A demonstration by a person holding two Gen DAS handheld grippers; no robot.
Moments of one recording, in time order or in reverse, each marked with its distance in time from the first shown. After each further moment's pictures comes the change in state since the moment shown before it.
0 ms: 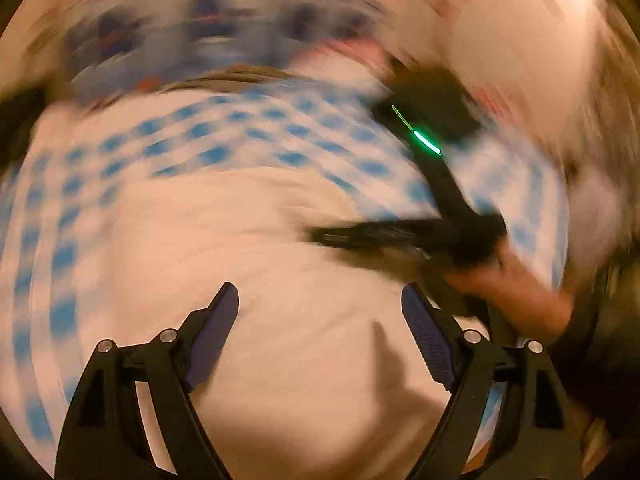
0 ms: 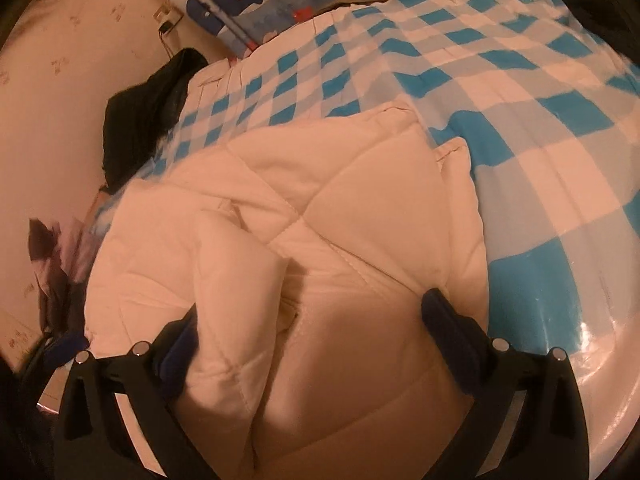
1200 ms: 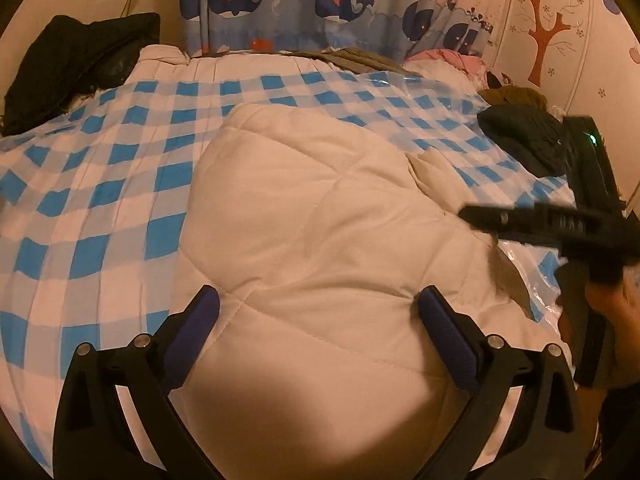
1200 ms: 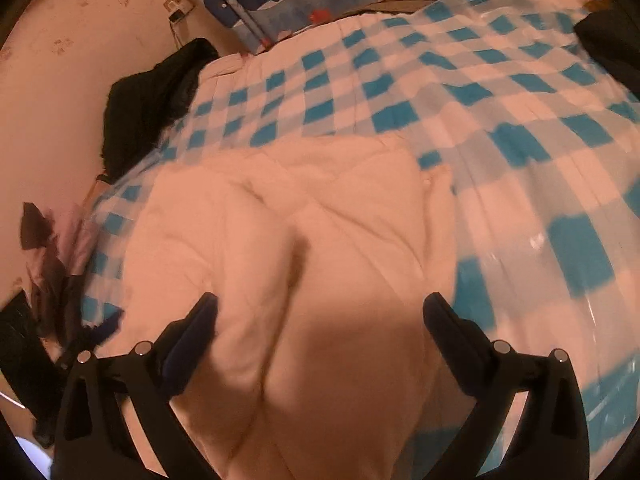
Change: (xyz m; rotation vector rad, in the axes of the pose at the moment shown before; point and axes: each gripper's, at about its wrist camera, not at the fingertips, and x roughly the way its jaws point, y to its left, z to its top) left arm -0.015 0.086 -0.036 -0.110 0.036 0.238; right arm 0.006 0.092 -0.030 -0.062 -0.012 -0.127
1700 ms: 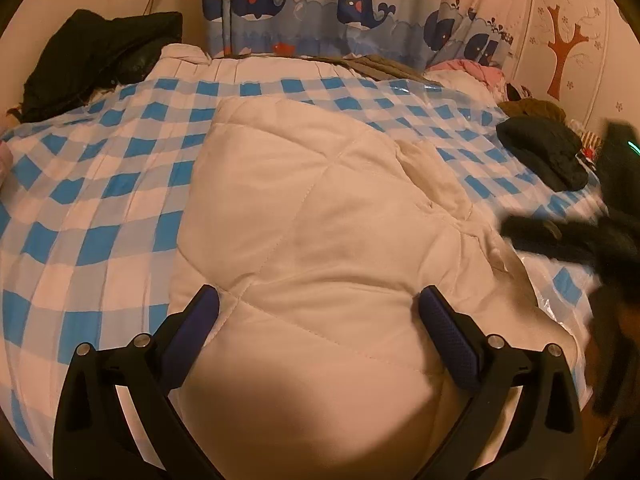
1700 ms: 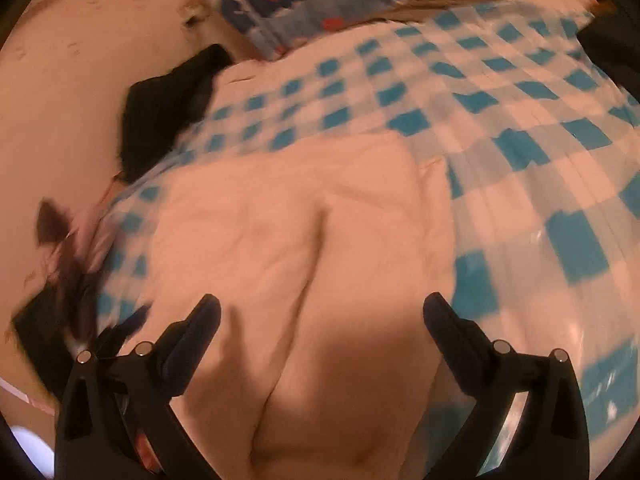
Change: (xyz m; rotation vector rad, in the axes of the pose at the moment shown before) left arm -0.002 -0.003 -0.005 -0.064 -0.029 0.062; right arm -0.026 0.008 -0.012 -0.038 -0.014 0.065
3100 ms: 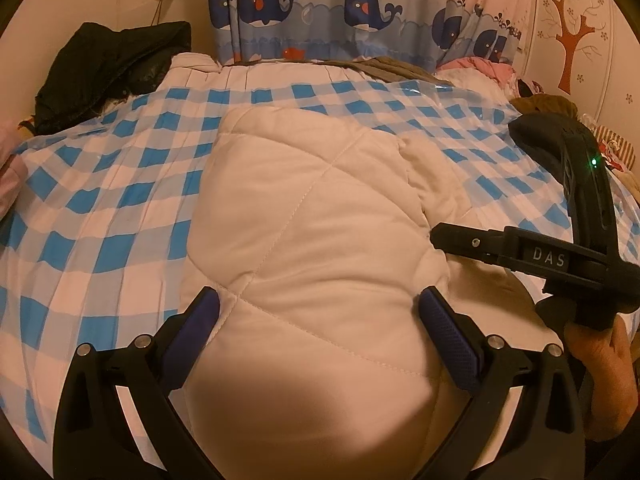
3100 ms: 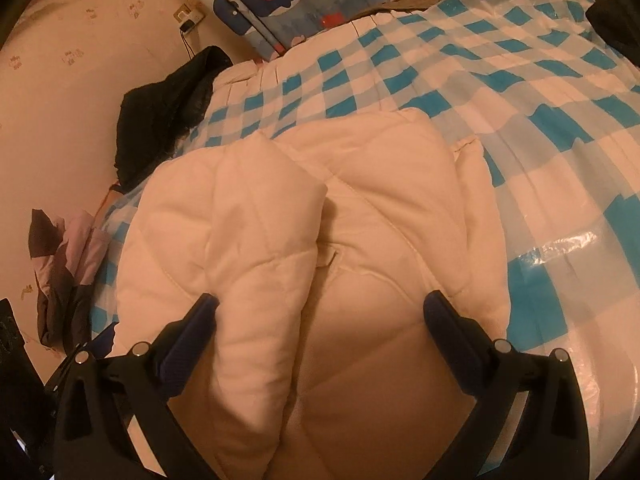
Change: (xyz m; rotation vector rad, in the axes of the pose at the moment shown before) left arm -0.002 -0.005 0.004 0.025 -0.009 0.072; right arm 0.057 -0.012 0.015 0.066 -0.049 0.049
